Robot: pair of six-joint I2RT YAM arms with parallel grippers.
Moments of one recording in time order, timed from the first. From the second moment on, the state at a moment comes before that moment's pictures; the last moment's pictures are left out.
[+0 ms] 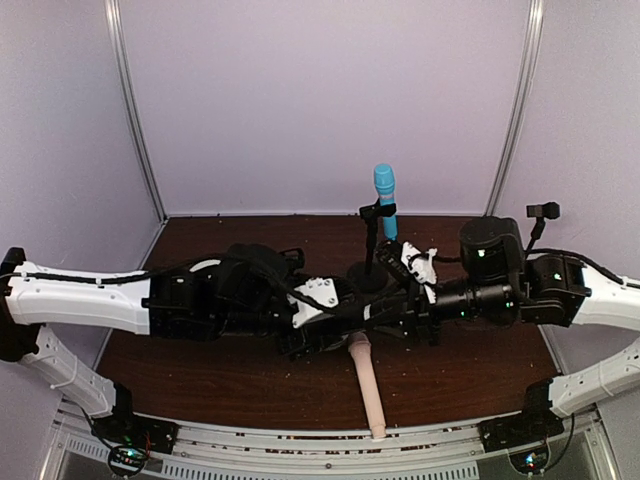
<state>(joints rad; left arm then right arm) -1.26 1.41 1.09 -0.22 -0.16 0.32 1.11 1.06 0.98 -0.37 -0.20 0.00</state>
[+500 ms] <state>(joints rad) -1.11 1.28 0.79 0.06 -0.52 0.11 1.06 0.80 0.84 -0.37 0.21 0.06</state>
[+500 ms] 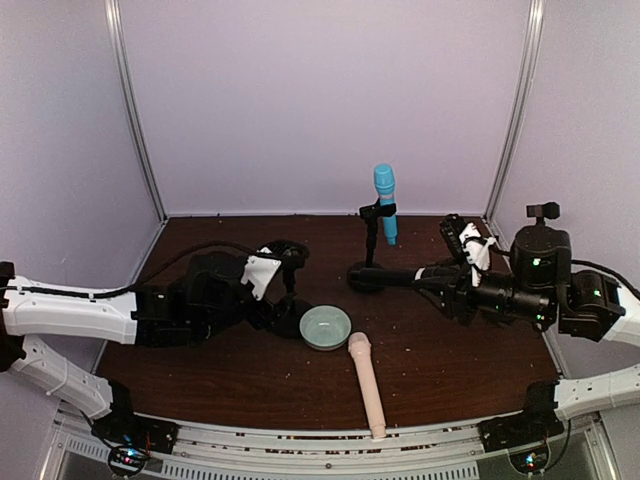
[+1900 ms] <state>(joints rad) -0.94 1.77 0.64 1.02 -0.42 -0.07 1.06 0.80 0.83 -0.40 0.30 0.14</state>
